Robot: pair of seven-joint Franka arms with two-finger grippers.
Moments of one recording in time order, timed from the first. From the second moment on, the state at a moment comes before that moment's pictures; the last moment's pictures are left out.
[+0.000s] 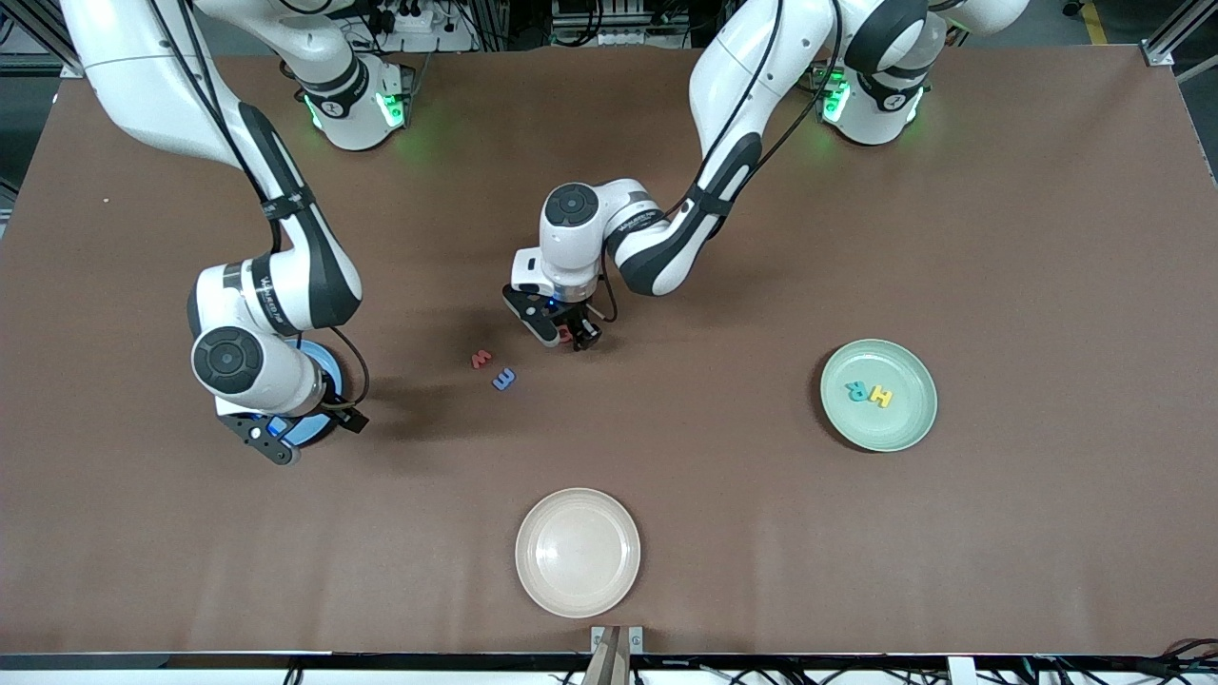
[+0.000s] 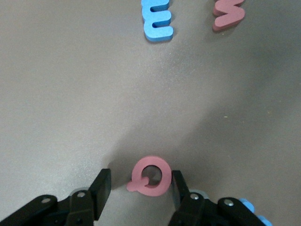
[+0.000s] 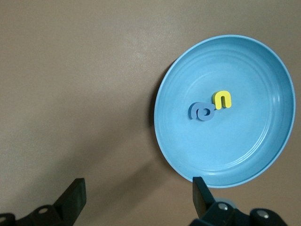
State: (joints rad) left arm -0.86 0.92 -0.10 -1.40 0.21 2.49 -0.22; right arm 0.12 0.53 0.05 -1.74 -0.17 2.14 0.89
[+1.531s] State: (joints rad) left arm -0.68 0.68 -0.05 -1.40 0.10 2.15 -0.32; right arm 0.33 0.58 0.08 -1.89 -0.12 2.42 1.21
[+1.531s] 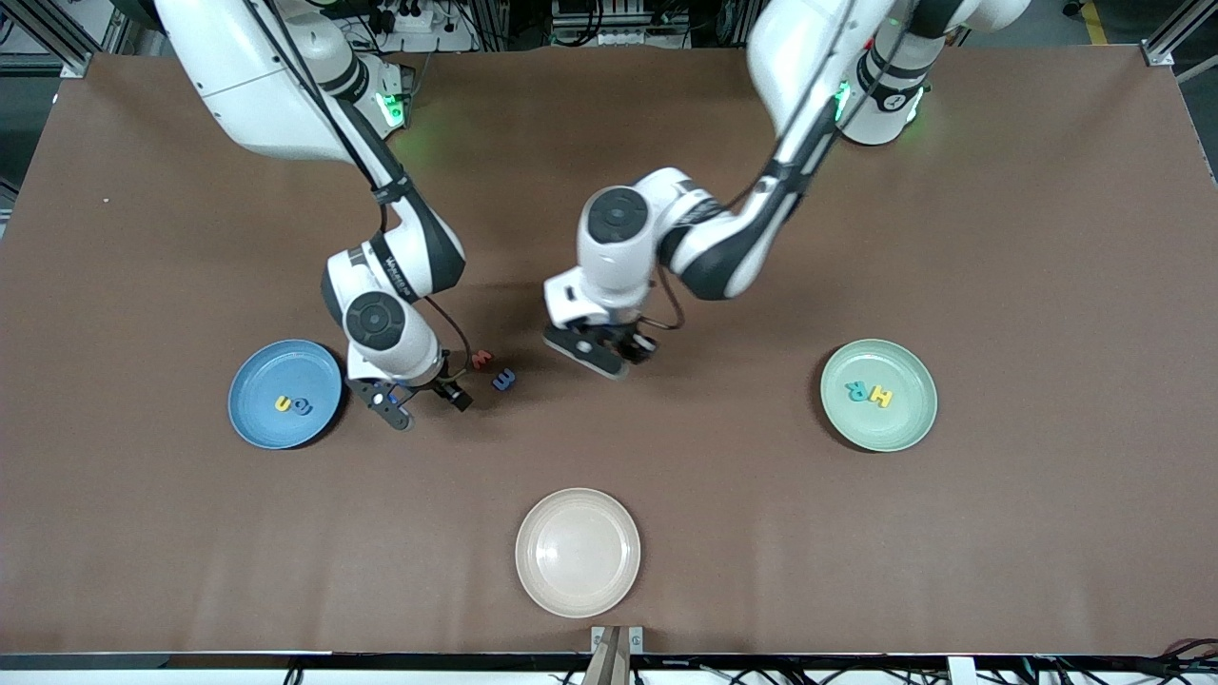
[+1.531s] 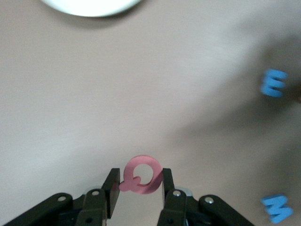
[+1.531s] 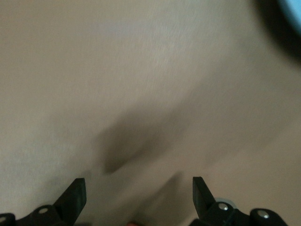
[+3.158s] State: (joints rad) left arm -0.18 0.62 -0.05 -1.58 0.10 2.01 -0.26; right arm 0.35 0.51 0.12 -2.09 -0.08 2.61 1.23
